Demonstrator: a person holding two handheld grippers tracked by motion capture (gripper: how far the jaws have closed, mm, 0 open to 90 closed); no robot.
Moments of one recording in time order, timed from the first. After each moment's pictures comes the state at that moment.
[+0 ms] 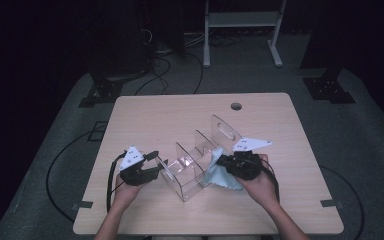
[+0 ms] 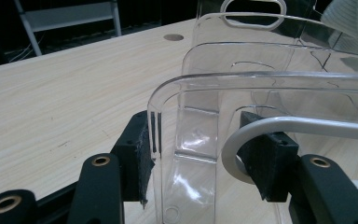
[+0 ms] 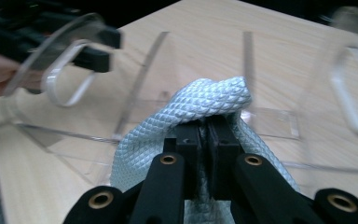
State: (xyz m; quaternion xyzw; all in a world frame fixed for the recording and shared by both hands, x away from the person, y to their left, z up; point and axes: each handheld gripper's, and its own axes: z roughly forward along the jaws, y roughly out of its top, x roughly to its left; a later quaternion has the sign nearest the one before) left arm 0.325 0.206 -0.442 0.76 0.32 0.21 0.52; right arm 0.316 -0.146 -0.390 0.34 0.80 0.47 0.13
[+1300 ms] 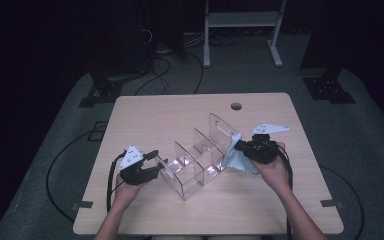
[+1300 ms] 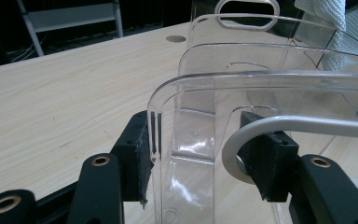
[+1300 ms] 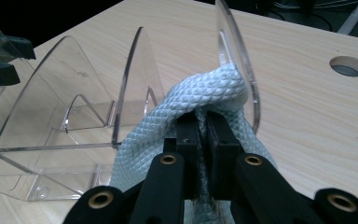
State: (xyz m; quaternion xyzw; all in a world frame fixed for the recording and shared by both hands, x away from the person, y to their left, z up) left arm 0.327 0.206 -0.443 0.76 0.33 0.21 0.53; right arm 0.357 -0.193 -0.392 0.41 0.78 0.45 0.15
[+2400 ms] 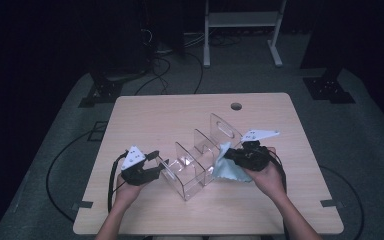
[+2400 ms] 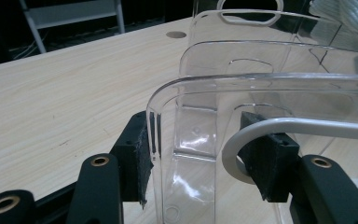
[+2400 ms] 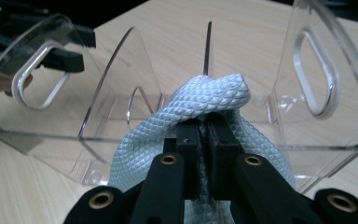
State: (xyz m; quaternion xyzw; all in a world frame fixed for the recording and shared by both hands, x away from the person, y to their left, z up) left arm 0.325 0.201 -0.440 0.76 0.33 0.22 0.51; right arm 0.337 -0.167 -0.387 0.36 0.80 0.46 0.11
